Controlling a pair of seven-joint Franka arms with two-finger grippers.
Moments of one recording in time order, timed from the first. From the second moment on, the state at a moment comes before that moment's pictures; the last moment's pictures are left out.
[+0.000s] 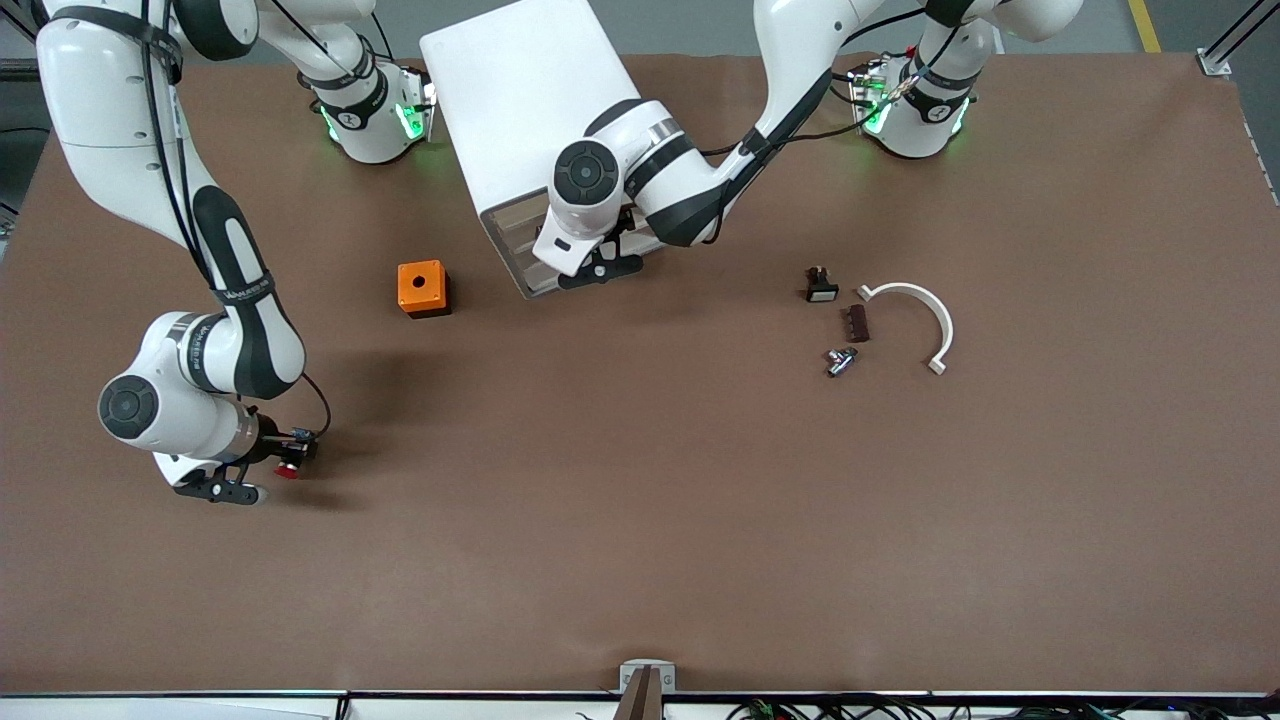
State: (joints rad) left arm -0.78 0.68 -0.28 -1.46 -0.20 2.04 -1.17; right arm 0.03 0.66 -0.12 -1.76 0.09 2.36 0.02
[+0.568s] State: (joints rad) left arm -0.59 0.62 -0.27 -1.44 -0.20 2.04 -1.17; right arm 0.03 0.66 -0.11 -1.71 0.09 2.27 0.01
